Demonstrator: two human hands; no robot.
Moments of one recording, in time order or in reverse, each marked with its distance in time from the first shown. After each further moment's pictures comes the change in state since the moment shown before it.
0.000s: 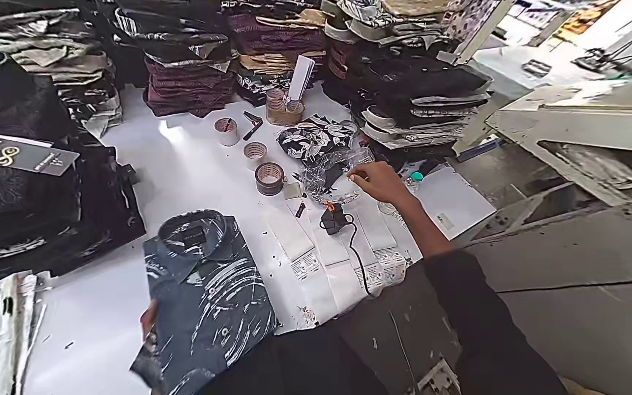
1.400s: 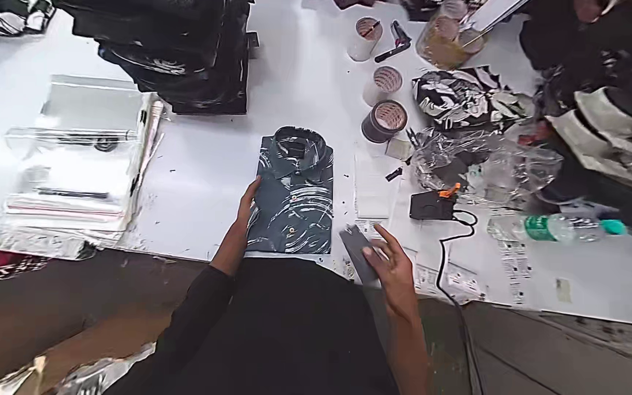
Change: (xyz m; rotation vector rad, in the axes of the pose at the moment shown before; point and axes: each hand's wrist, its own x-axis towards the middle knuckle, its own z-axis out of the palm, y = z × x) left_hand 0.041 -0.027 0.028 -0.681 -0.010 -0.496; right_hand -0.180 -0.151 0.163 1.101 -0.163 0.362
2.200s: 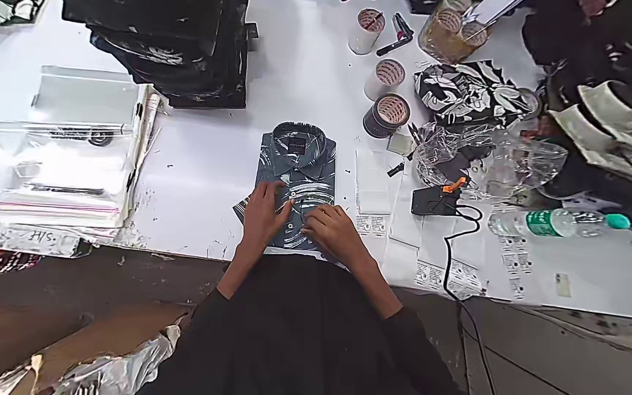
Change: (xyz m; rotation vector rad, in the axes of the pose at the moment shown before) left_hand -0.017 -0.020 0.015 1.660 0.088 0.531; right_hand 0.077 0.018 0.088 -1.000 -0.514 -0.938
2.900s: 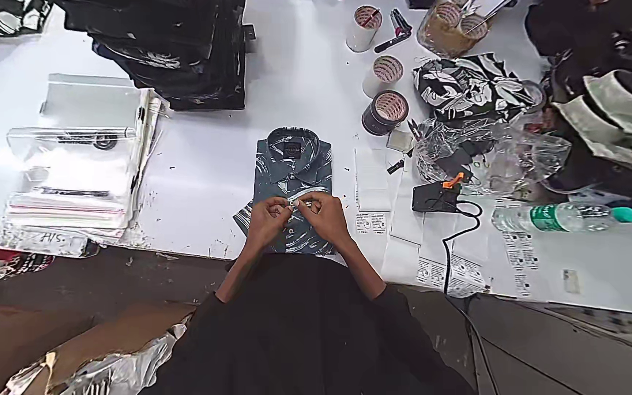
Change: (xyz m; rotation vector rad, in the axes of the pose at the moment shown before) left_hand -0.019 0.017 -0.008 -0.795 -0.185 -0.402; right_hand 0.035 0.001 0.017 0.534 0.109 0.617
